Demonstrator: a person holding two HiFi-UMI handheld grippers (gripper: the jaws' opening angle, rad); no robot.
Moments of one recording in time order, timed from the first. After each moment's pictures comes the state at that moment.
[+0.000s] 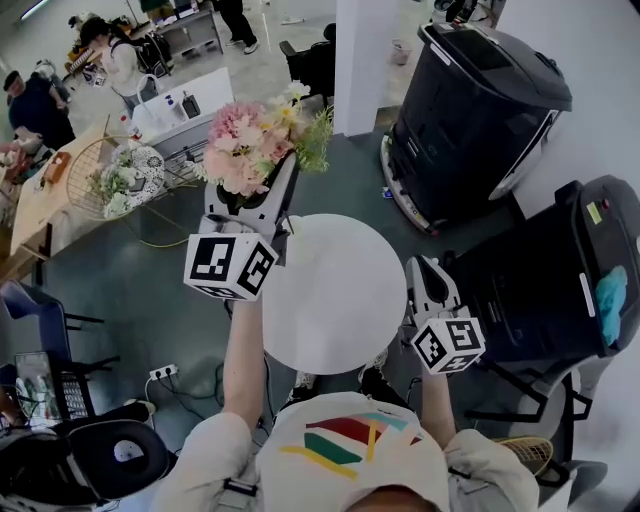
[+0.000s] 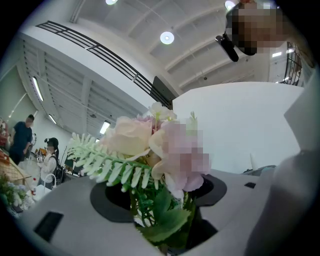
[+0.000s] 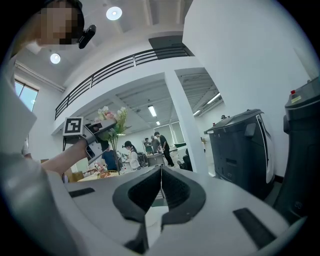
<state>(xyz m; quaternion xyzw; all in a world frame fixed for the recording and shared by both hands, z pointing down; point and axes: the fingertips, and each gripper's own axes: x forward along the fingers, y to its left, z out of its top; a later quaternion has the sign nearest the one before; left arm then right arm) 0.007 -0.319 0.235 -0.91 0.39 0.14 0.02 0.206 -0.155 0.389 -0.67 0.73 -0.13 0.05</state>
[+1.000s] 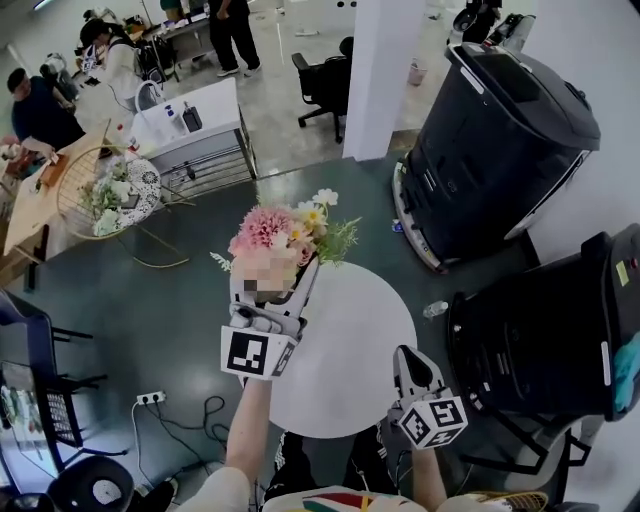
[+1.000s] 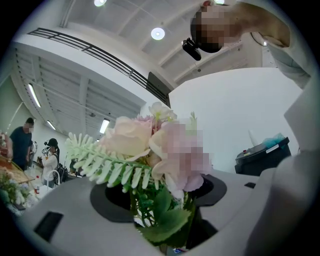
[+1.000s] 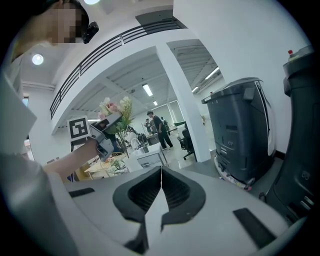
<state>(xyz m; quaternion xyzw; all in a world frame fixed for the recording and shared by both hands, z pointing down) 0.026 -0.350 0.384 -0.91 0.40 0.10 0.05 0.186 -0.167 0.529 -0.64 0.73 -0.25 -0.02</state>
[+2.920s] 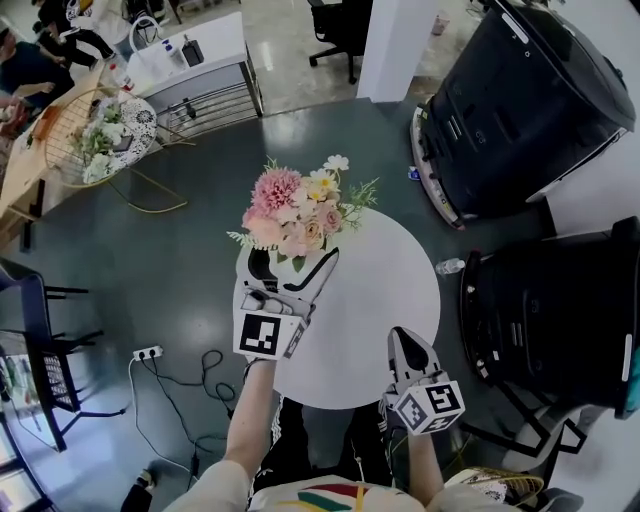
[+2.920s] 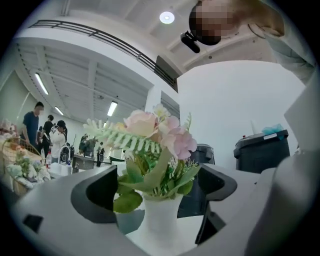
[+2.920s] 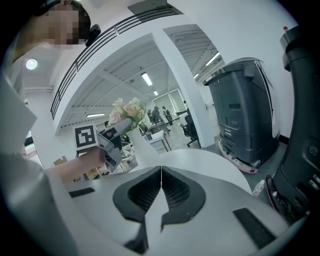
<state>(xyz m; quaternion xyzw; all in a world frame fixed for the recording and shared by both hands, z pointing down) 0.005 -0.335 0.526 -0.90 0.42 0.04 -0.03 0.142 -0.152 0.613 -0.60 0.74 -0.30 -0.04</state>
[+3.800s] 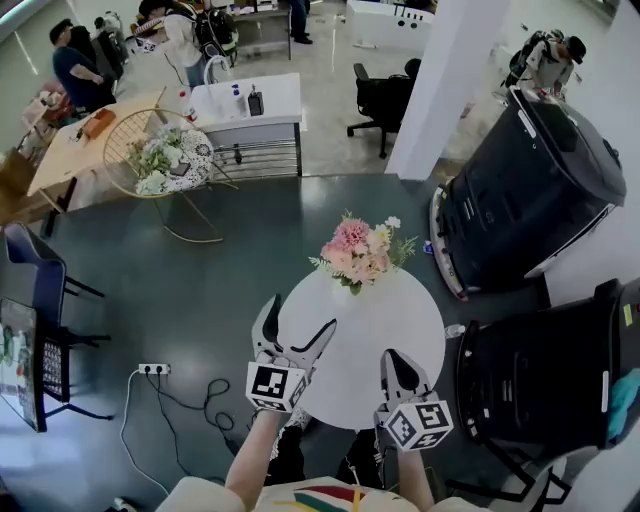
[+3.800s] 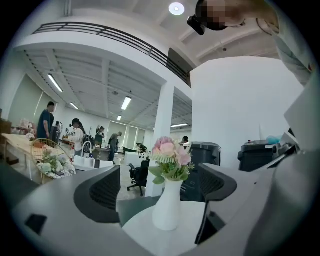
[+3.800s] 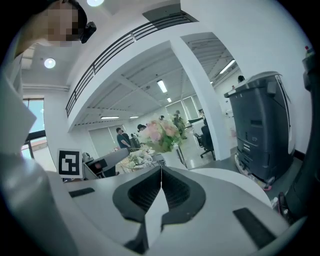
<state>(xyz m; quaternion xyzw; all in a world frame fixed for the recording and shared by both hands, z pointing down) -0.101 -0.254 0.501 -0.87 0.48 0.00 -0.08 0.056 -0.164 0.523 -0.57 0.78 -0.25 -0.03</state>
